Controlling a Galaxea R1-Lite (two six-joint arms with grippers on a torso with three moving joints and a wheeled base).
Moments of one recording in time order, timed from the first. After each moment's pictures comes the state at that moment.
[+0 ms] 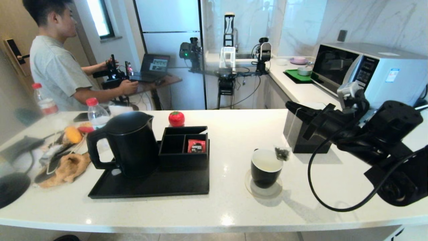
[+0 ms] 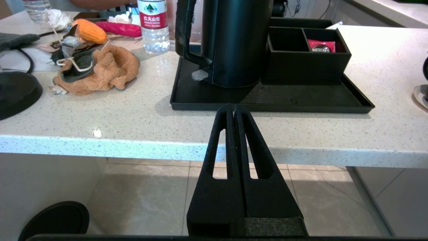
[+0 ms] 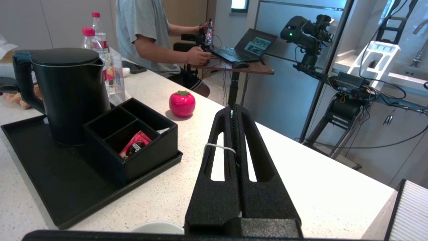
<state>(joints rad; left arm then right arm) 0.00 0.00 0.00 -0.02 0.02 -0.06 0.23 1.90 -0.68 -1.52 0.51 0.02</state>
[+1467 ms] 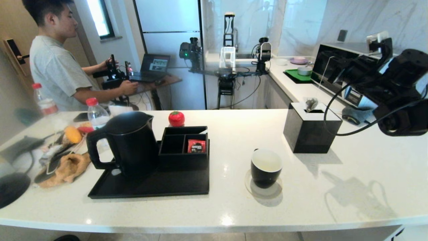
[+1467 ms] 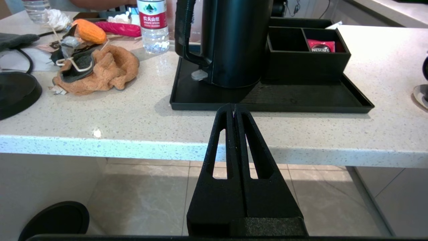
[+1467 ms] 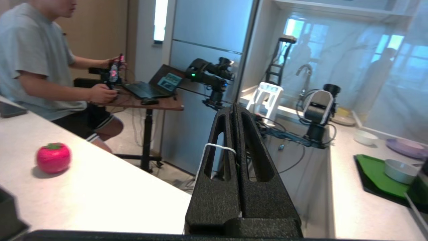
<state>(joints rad) 0.00 0.00 0.00 -0.02 0.02 -0.06 -0.04 2.05 -1.36 -1.18 0.51 0.03</state>
